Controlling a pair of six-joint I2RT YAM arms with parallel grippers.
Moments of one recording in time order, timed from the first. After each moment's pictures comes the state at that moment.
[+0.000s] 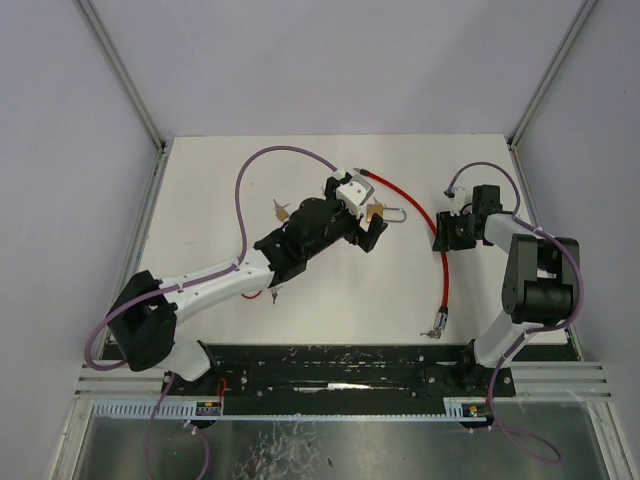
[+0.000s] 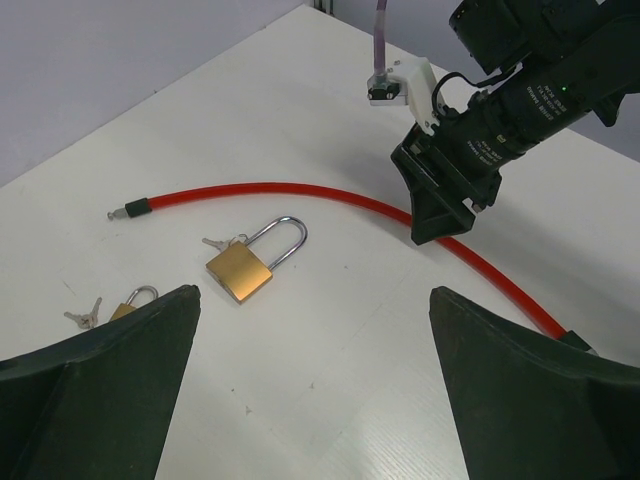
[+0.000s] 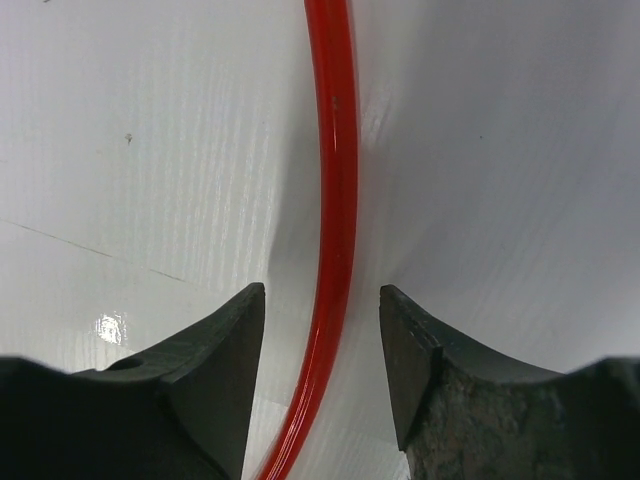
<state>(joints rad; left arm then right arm) -0.88 1.49 1.06 0.30 -0.07 -0.02 -0.11 1.70 0.95 -0.35 -0.35 -0.21</state>
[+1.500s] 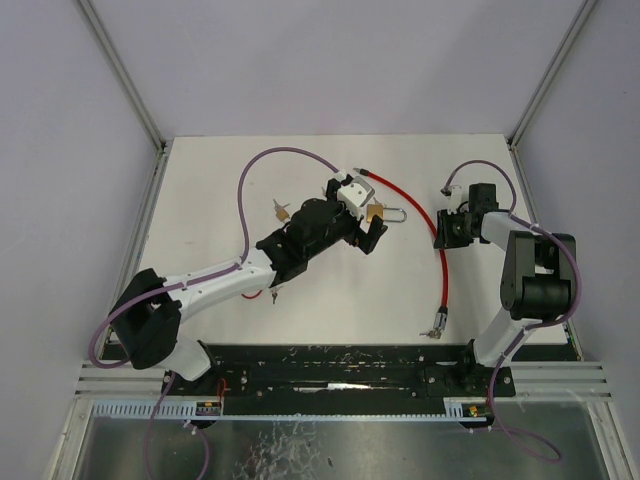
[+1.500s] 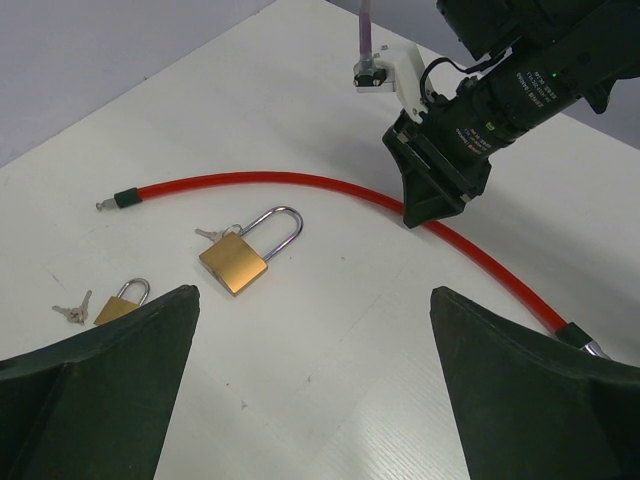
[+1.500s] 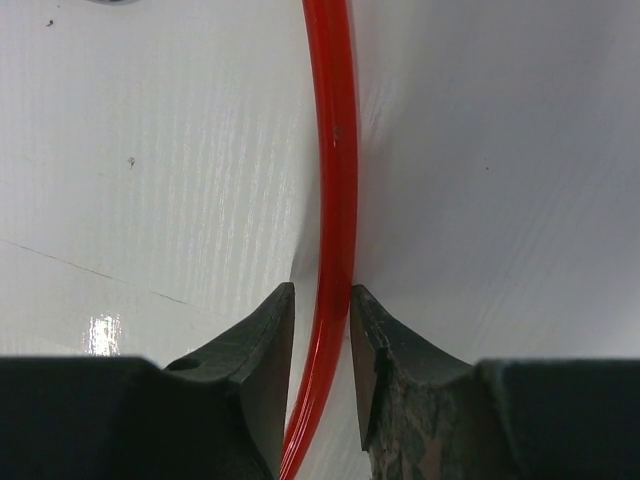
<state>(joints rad) -0.87 1.51 1.05 0.31 -0.05 -0.02 -0.08 1.74 0.97 -0.33 -0.34 -0.20</state>
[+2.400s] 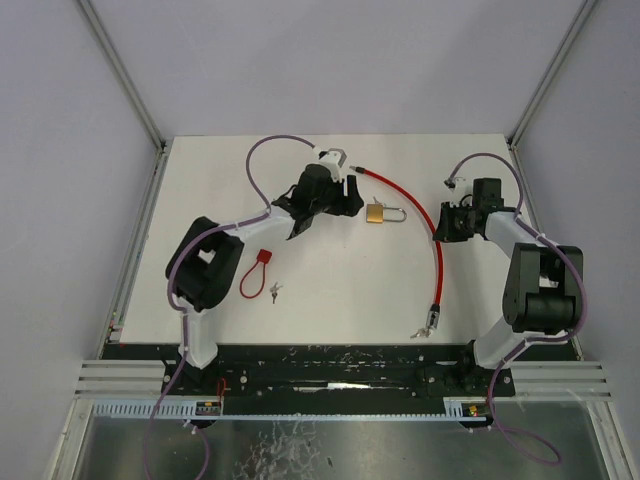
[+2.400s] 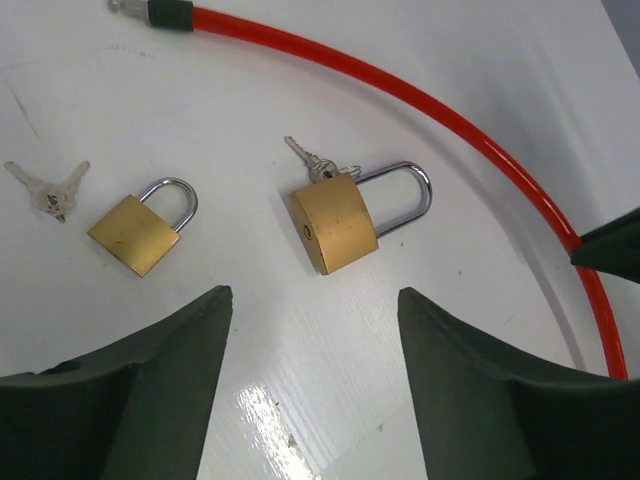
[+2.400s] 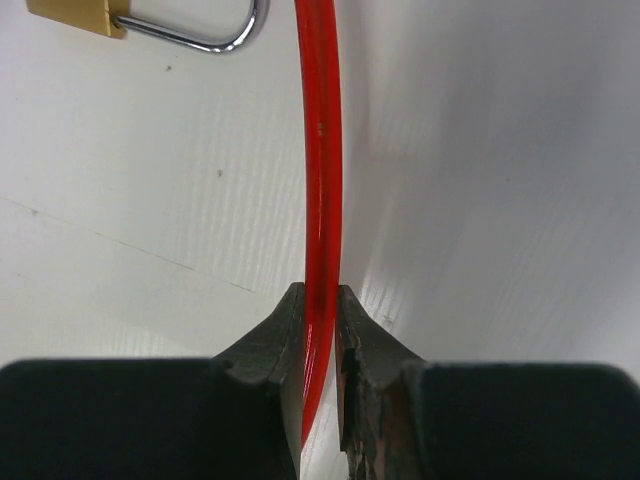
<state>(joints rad) -0.59 1.93 1.28 0.22 0.11 -0.37 -0.08 1.66 0.98 -0.36 -0.40 -0.14</state>
